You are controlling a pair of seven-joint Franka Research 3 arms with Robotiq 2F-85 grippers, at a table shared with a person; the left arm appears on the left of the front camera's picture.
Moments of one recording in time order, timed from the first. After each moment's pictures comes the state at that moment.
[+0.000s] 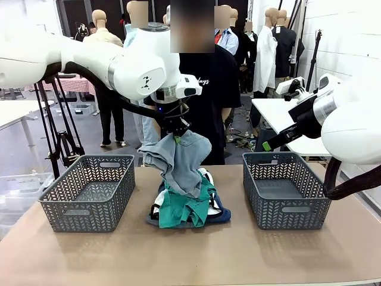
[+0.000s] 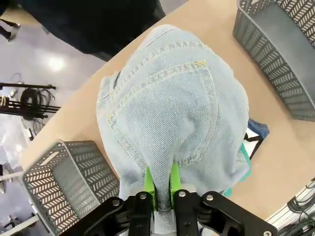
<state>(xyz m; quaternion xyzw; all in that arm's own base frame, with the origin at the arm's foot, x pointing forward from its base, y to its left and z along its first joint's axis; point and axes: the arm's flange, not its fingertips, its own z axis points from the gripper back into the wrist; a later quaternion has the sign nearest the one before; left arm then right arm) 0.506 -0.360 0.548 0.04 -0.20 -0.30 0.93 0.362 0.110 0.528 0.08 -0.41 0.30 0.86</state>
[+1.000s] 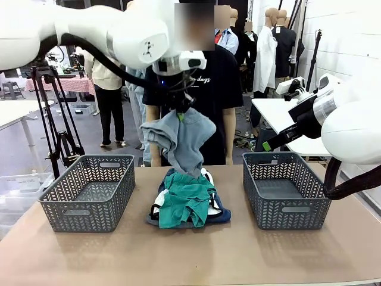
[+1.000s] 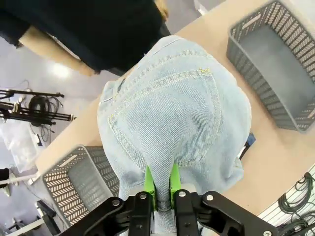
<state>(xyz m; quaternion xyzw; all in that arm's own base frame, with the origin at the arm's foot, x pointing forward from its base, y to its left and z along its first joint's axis) 0.496 -0.375 0.631 0.04 -0.23 -0.30 0.93 0.362 0.110 0.528 0.08 -0.41 0.30 0.86</state>
